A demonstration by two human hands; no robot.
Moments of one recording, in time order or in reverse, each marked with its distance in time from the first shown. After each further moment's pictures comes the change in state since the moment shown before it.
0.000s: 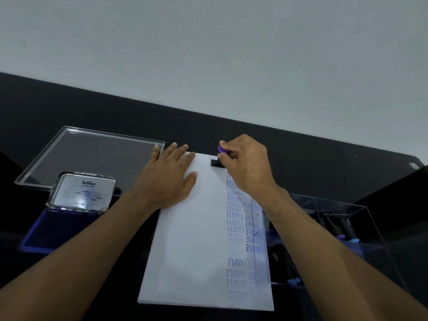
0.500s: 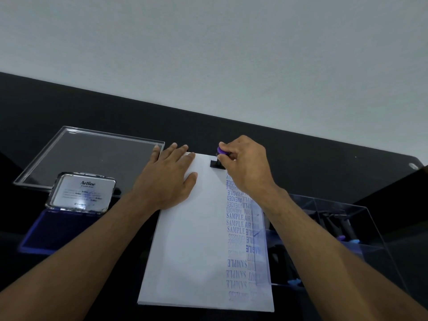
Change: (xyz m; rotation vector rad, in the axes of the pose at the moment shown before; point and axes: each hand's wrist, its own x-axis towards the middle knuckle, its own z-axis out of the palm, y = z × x) left_hand 0.000 0.001 -0.001 0.007 -0.021 -0.004; right_hand 0.000 0.000 0.000 -0.044 -0.010 -0.044
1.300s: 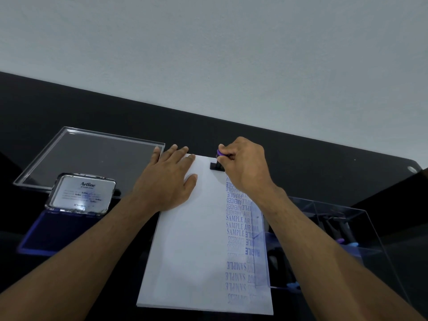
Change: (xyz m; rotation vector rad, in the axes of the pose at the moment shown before) left_hand -0.002 0.001 -0.001 -0.002 0.006 -0.001; right_hand 0.007 -0.001 0.004 -0.045 -0.011 0.048
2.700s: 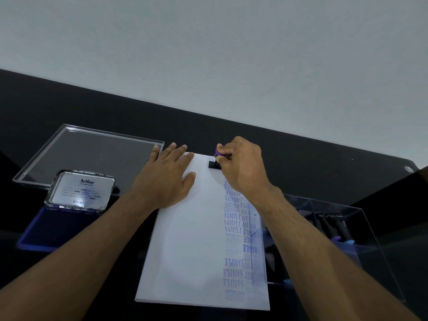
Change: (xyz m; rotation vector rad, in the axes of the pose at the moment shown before) left_hand 0.001 -0.001 0.001 -0.008 -0.009 -0.002; right_hand -0.002 0.002 0.005 -0.098 0.004 -0.051
